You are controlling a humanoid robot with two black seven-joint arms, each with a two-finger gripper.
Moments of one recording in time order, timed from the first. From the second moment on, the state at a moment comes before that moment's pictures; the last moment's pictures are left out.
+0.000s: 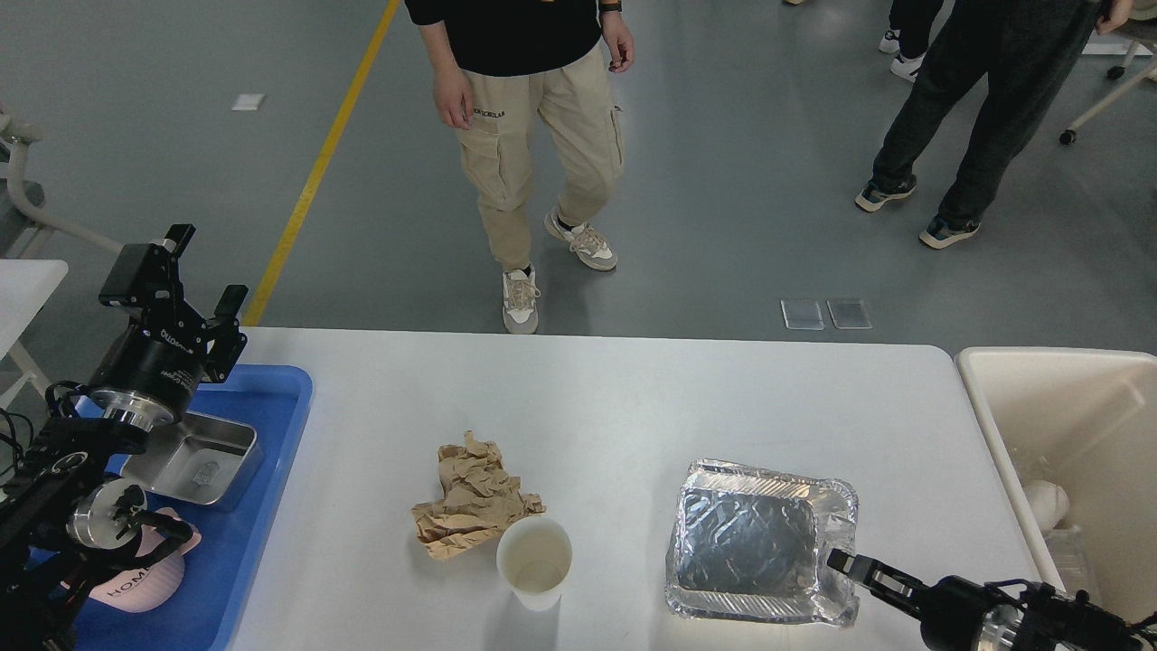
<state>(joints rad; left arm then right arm) -0.28 0.41 -1.14 -1.10 0.59 -0.12 -0.39 0.43 -0.78 -0.01 1.25 -0.85 -0.21 0.46</state>
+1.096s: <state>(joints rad) -0.29 0.41 -1.14 -1.10 0.59 -0.12 -0.40 0.87 -1.06 -0.08 1.40 -0.96 0.12 0.32</state>
